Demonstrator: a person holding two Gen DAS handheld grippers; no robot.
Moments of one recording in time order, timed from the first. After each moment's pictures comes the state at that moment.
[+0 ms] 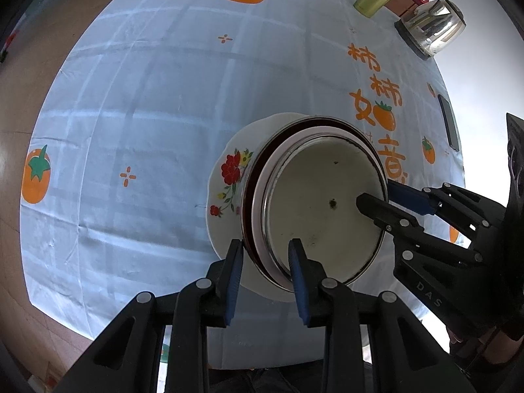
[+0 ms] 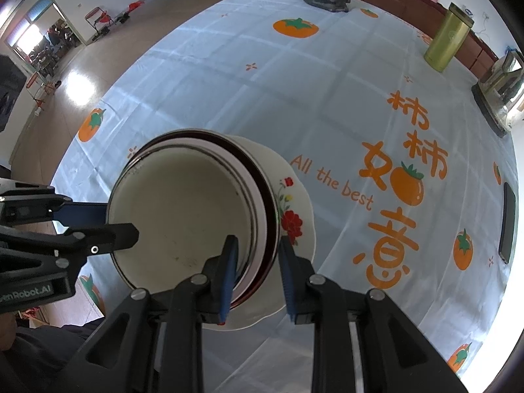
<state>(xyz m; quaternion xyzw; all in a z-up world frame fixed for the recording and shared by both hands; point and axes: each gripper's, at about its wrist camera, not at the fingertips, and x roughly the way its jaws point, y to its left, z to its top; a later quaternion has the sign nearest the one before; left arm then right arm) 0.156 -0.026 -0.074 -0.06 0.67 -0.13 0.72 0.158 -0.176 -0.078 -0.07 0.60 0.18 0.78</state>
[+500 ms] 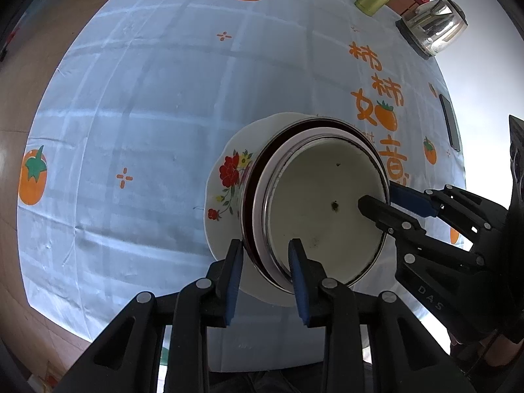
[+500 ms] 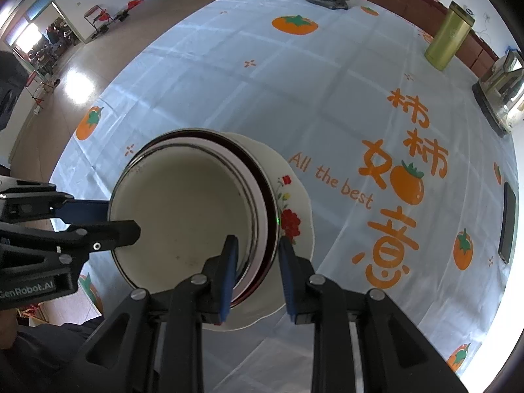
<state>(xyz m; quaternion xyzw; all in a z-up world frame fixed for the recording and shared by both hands) 0.160 -0.028 -0.079 -0.06 0.68 -0.13 0.72 0.160 -0.176 -0.081 -0.08 0.60 0.18 0.77</state>
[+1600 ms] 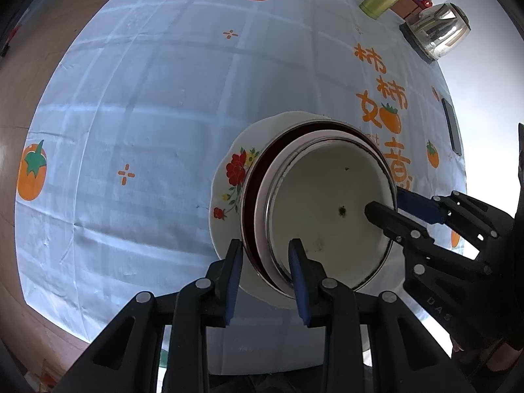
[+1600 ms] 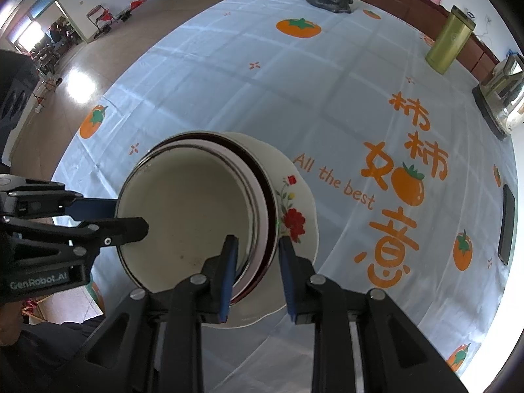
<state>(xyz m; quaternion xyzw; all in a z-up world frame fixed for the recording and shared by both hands) 0.157 -0.024 -0.083 -0.07 0.67 -0.13 0.72 0.158 -0.175 -0.078 -0.08 0.60 0.19 0.77</state>
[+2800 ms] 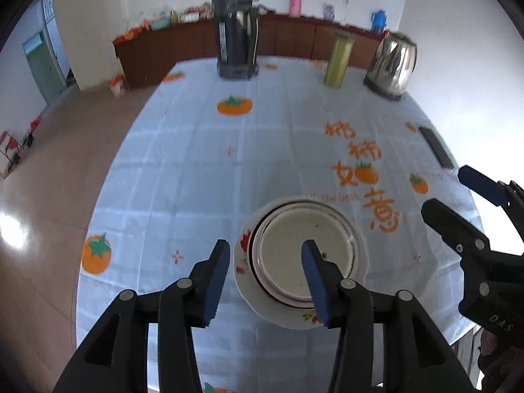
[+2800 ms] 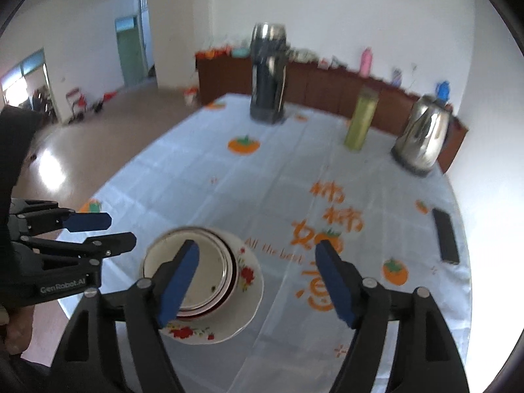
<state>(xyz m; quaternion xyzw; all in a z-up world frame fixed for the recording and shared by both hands) 0.106 -0.038 0.014 0.04 0.47 -0.12 0.87 0.077 -0.205 0.025 -0.05 0.37 0.08 0.92</state>
